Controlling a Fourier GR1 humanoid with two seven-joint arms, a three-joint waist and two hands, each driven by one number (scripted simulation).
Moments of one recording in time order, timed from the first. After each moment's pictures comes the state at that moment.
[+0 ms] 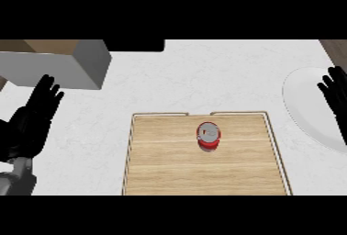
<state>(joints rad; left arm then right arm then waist) -0.11 0.46 -0.07 -1.61 0.39 0.28 0.19 -0.09 -0.55 -0.02 -1.64 -0.36 -0.09 0.10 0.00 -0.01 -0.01</state>
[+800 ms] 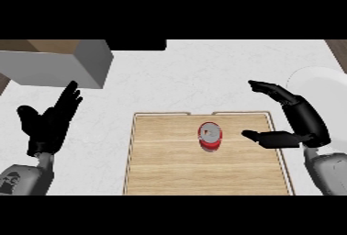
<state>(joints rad) -0.16 0.42 -0.15 -1.44 0.28 0.21 0.14 -0.25 -0.45 0.19 -1.47 -0.12 0.04 -0.24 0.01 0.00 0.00</state>
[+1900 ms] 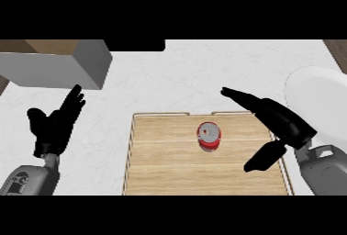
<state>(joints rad) -0.16 0.35 -0.10 -1.39 0.20 0.15 0.12 -0.35 -0.52 0.37 -1.65 0.22 0.31 0.16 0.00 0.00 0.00</state>
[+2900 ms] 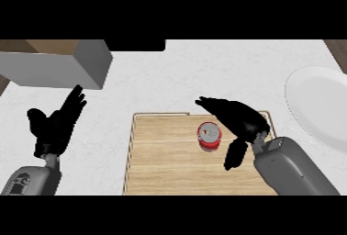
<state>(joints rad) -0.15 0.30 -0.03 -1.39 0.14 0.09 0.13 -0.45 -0.30 0.44 -1.52 0.53 0.51 0.35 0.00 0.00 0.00</state>
